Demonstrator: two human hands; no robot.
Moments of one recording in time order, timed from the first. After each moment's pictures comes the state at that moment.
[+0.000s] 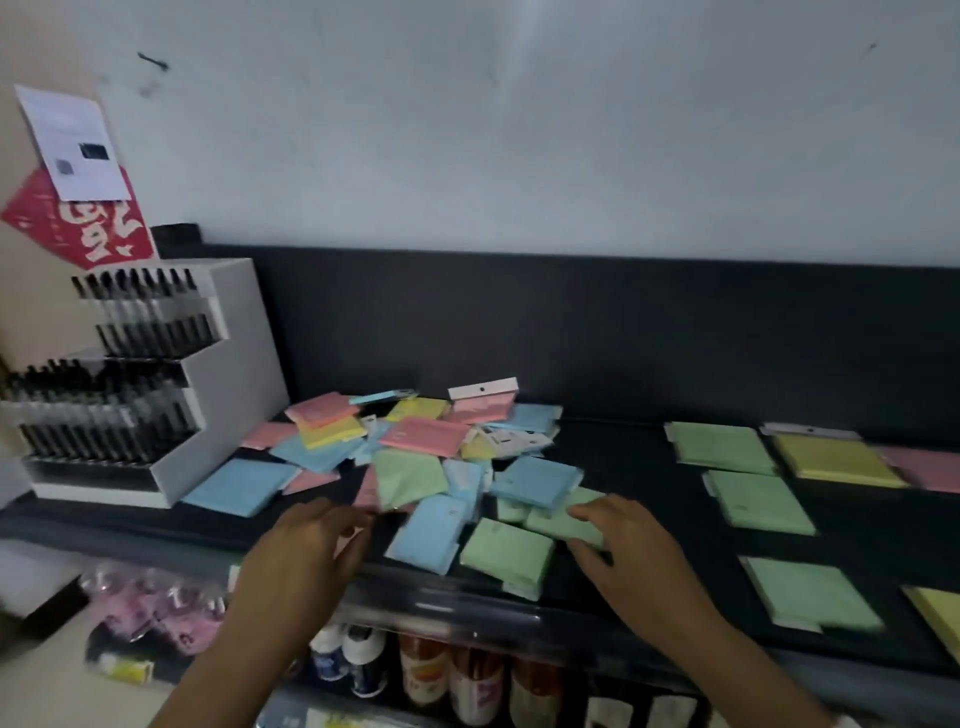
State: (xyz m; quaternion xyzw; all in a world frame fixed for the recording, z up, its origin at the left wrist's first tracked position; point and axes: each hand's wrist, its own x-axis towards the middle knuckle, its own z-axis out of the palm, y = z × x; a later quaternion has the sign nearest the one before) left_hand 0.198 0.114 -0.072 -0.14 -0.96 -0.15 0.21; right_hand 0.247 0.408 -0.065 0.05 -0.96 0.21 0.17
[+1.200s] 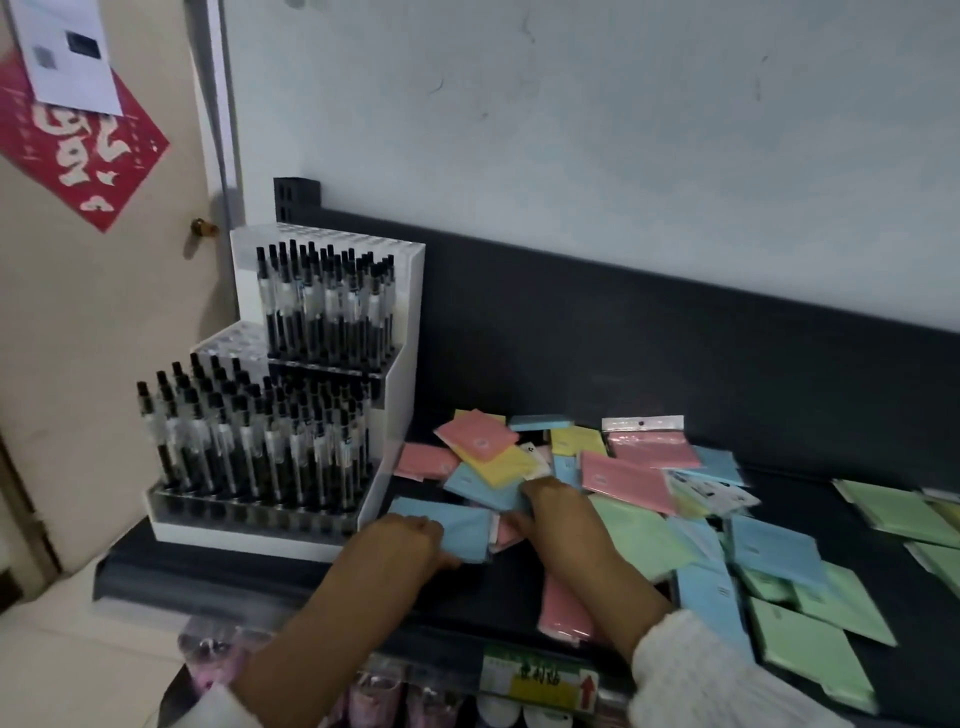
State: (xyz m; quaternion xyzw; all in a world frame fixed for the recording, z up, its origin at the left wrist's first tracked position) left_hand 0.045 -0.069 -0.091 -0.35 -0.93 -0.02 0.10; right_hand 0.050 0.121 -0.074 -0.02 -1.00 0.06 0.07
